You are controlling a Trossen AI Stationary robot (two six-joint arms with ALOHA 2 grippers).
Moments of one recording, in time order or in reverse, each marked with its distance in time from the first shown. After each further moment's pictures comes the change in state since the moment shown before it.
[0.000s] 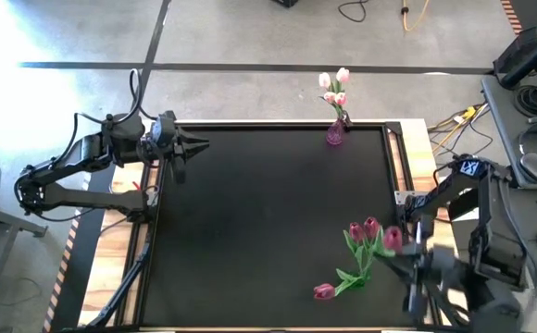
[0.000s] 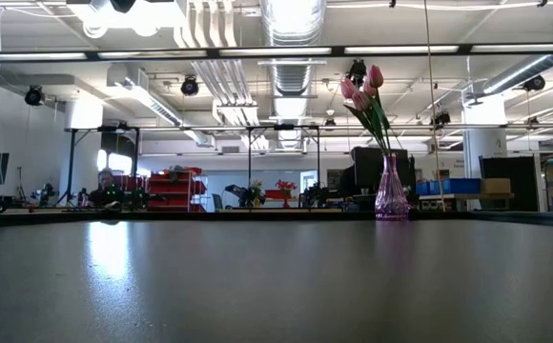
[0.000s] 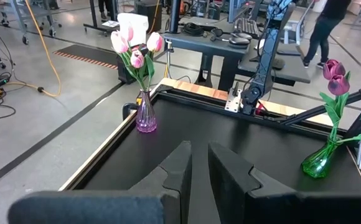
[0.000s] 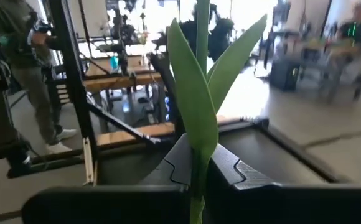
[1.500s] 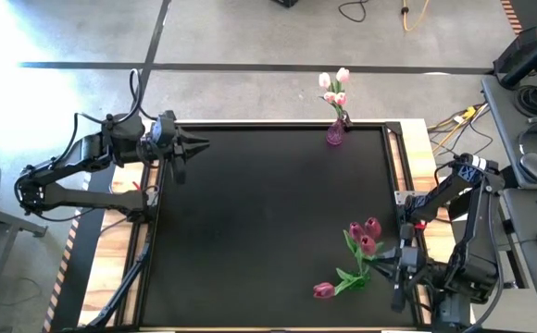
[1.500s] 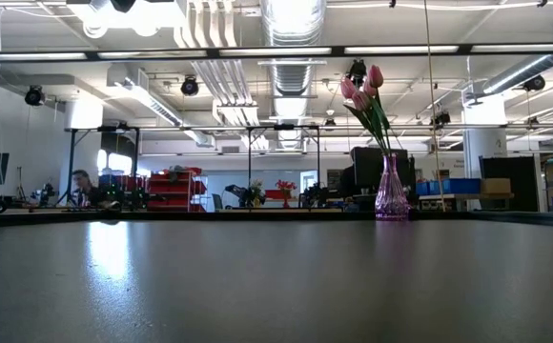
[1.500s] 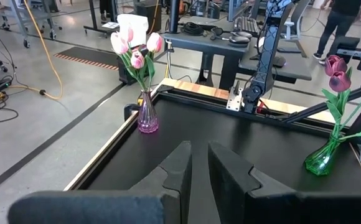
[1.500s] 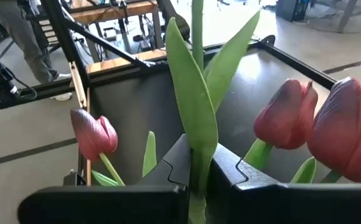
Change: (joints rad) left arm 0.000 0.000 0.000 -0.002 0.000 0.020; right arm 0.003 -0.009 -0.280 -0.328 -0.241 0.658
